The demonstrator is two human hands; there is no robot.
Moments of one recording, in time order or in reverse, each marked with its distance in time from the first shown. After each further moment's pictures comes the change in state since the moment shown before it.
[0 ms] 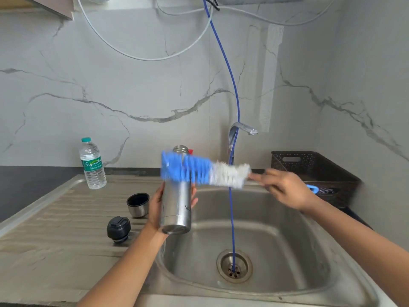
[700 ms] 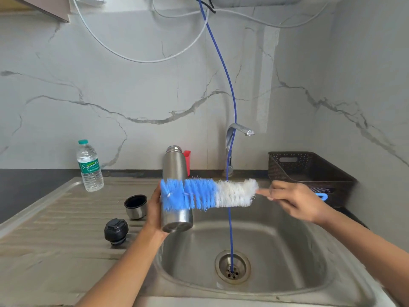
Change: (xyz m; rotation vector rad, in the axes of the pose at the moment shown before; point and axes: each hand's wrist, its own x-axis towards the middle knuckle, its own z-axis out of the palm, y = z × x) left_hand 0.003 -0.003 0.006 0.106 0.147 0.069; right_hand -0.033 -0.003 -0.013 0.035 -0.082 -0.051
